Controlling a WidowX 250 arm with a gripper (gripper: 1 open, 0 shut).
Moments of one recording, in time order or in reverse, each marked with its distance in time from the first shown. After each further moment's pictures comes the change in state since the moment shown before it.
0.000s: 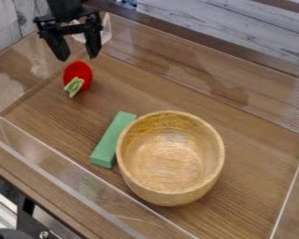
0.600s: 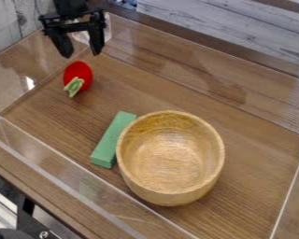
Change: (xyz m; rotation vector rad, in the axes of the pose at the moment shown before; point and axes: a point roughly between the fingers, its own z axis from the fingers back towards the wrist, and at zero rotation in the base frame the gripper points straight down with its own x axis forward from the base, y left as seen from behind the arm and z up) arm 0.018 0.008 -0.008 0.006 -0.003 0.014
